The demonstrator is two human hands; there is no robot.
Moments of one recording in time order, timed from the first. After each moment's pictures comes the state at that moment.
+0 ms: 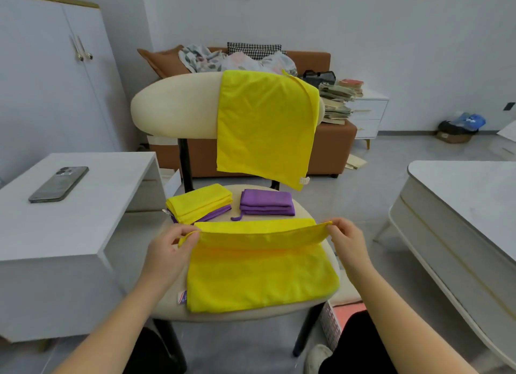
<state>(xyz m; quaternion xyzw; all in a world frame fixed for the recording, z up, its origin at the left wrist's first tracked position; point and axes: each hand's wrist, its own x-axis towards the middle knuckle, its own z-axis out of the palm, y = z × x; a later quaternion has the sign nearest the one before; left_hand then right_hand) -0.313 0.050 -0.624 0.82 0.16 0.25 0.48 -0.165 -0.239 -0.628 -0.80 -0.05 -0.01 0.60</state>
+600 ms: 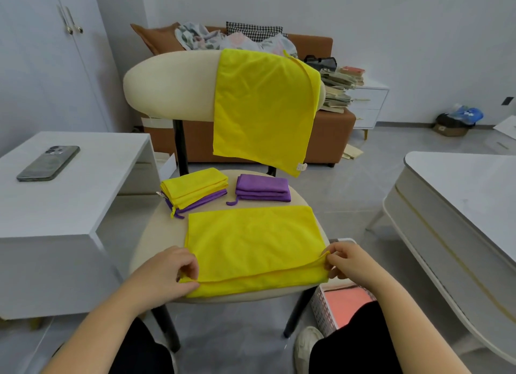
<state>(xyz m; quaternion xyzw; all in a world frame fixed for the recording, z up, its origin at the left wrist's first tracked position) -0.342 0.065 -0.661 0.97 -0.04 0.01 0.25 -0.183 -0.288 -0.655 -0.88 -0.10 0.21 0.41</state>
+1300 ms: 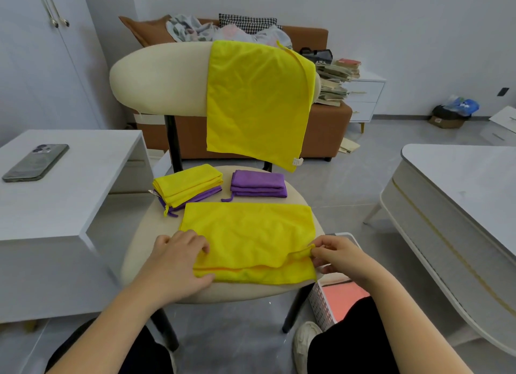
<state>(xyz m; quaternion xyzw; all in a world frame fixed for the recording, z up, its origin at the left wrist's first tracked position) -0.322 0.032 -0.653 1.00 0.02 0.03 0.07 -0.190 -0.273 -0.644 -0.80 -0.10 0.28 0.51</state>
